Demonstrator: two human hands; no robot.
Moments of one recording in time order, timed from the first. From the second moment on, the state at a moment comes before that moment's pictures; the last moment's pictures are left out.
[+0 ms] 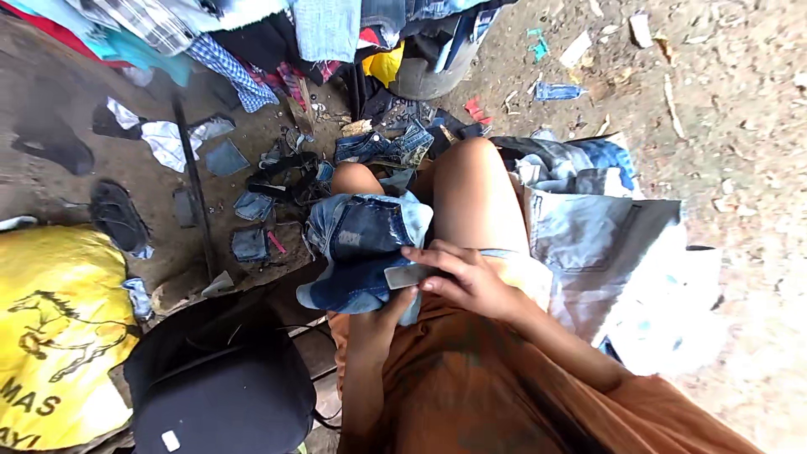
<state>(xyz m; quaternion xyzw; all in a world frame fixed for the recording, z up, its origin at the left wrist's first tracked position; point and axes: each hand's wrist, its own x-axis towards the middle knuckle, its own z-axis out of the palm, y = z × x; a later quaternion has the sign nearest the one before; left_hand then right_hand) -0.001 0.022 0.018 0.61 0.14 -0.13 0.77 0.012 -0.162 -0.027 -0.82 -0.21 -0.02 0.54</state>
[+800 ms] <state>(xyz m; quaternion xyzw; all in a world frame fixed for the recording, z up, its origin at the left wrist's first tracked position) -0.007 0.003 0.015 0.67 0.15 -0.07 0.72 0.016 -0.161 -0.018 -0.84 -0.16 -0.03 0.52</state>
